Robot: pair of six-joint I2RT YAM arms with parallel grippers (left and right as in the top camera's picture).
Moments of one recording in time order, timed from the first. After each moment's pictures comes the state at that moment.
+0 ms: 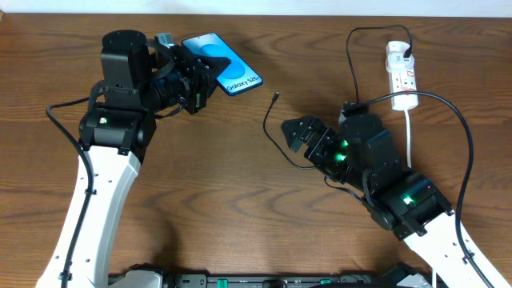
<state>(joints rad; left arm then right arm) -0.13 1.36 1.30 -0.40 0.70 -1.43 0.58 1.09 1.00 -0.55 -0.10 1.17</state>
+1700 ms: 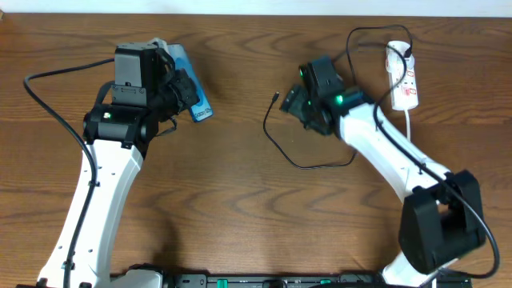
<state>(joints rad) -0.13 1.39 1.30 -0.69 0.19 -0.58 0.44 1.81 1.38 -0.63 -0.02 0.93</state>
